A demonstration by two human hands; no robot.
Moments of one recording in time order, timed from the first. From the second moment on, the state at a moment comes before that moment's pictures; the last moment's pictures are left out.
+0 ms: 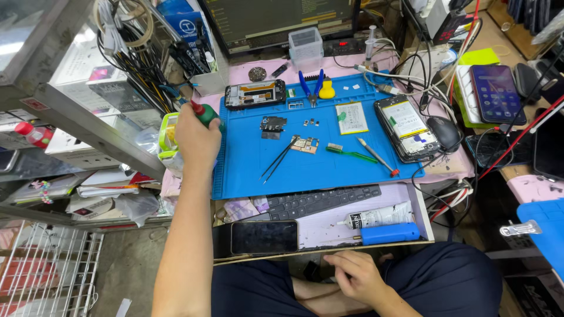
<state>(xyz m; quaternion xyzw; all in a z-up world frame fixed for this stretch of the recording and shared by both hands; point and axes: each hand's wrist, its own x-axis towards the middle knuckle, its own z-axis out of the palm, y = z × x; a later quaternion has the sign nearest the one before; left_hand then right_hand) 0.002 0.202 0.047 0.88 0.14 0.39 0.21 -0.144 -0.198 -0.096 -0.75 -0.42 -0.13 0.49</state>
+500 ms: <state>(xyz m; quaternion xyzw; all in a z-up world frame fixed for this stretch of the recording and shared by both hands) 0.035 0.214 0.046 0.93 0.23 0.27 0.10 -0.142 -0.201 -0.100 -0.74 -0.40 -0.09 0.53</state>
